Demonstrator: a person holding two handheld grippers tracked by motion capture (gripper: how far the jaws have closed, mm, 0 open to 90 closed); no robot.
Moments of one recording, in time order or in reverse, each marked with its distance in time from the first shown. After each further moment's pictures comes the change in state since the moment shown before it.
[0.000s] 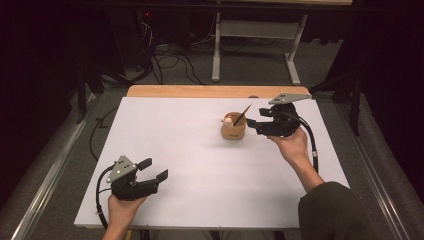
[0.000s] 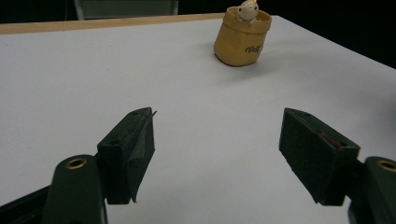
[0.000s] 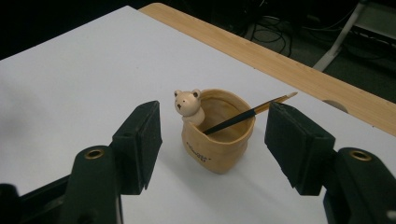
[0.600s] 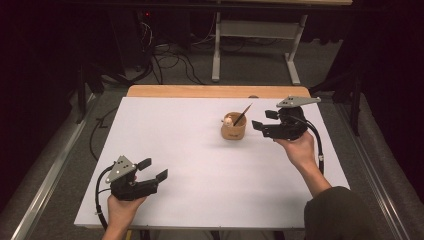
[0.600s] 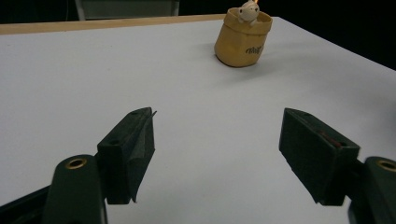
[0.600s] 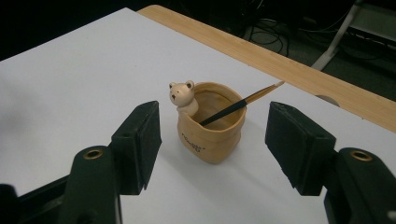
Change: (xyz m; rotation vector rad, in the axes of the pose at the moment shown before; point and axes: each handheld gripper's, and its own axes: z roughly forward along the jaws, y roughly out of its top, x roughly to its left) left arm -0.001 0.000 0.000 0.000 0.000 0.002; right arm -0.007 -0.011 -0.013 -0.018 -0.003 0.015
